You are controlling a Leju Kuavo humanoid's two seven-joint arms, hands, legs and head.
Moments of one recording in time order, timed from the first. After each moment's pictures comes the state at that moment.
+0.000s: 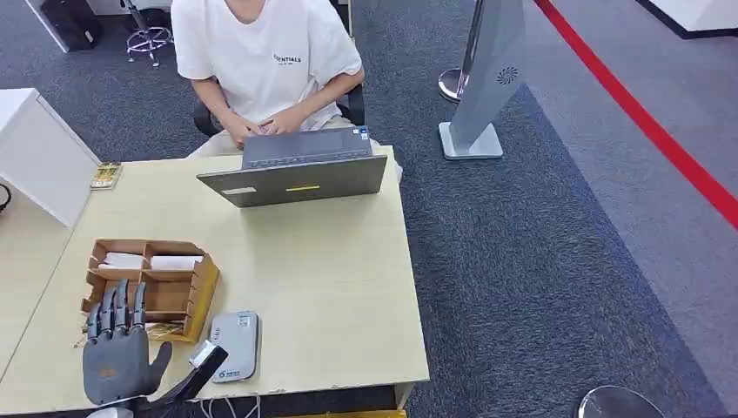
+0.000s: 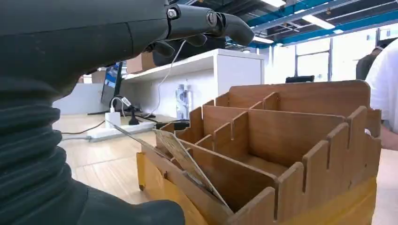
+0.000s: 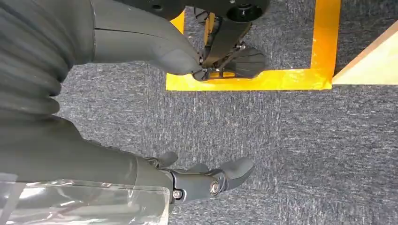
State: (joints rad) left arm 0.09 -0.02 -0.05 -1.33 -1.27 0.62 -0.08; right arm -0.09 0.13 -1.06 -0.21 1.11 -0.14 -0.30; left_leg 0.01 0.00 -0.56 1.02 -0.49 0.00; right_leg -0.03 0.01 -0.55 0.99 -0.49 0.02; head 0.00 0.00
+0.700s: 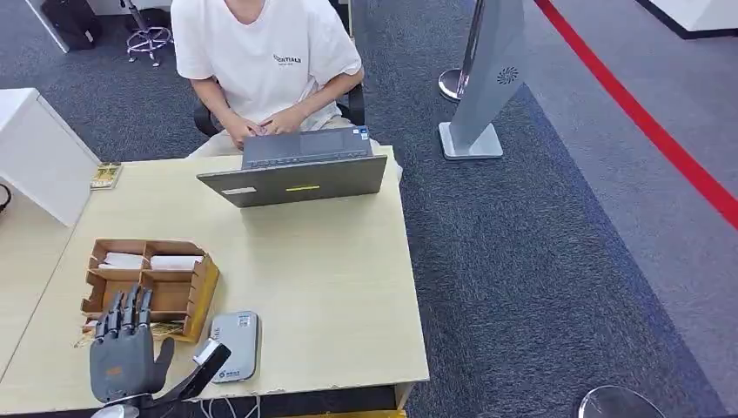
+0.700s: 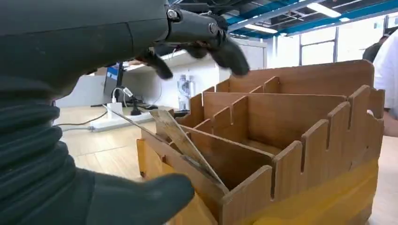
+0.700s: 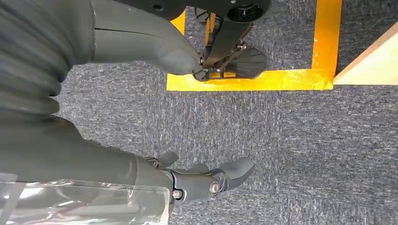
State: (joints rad) left arm 0.07 -0.02 -0.05 -1.28 -1.25 0.61 -0.07; right arm -0.09 0.13 -1.06 -0.21 1.11 -0.14 -0.30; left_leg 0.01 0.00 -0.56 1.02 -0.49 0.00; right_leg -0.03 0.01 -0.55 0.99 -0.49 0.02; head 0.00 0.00
